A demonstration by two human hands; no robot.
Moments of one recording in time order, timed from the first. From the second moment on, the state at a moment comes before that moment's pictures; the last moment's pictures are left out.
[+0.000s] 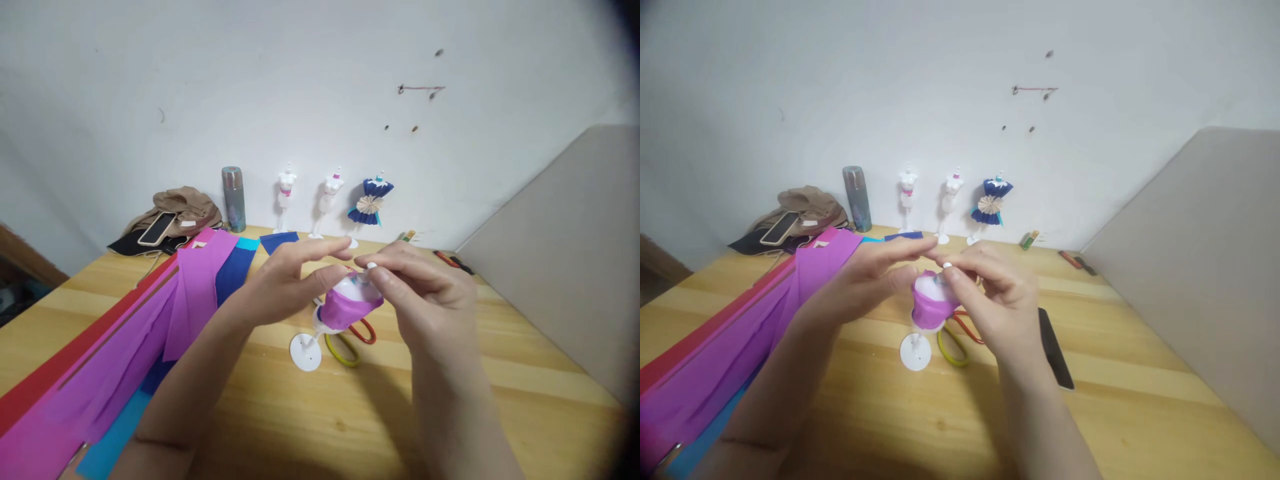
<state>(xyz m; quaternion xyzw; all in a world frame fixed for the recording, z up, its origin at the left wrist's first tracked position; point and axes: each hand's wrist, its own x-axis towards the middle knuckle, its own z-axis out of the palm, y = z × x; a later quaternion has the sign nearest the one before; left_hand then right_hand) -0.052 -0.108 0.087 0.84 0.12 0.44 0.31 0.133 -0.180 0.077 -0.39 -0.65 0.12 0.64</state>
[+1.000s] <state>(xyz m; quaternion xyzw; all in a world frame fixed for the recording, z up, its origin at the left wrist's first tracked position) -0.057 -0.080 0.086 0.89 -0.02 0.40 0.23 0.136 -0.175 0.071 -0.37 -0.64 0.17 0.65</state>
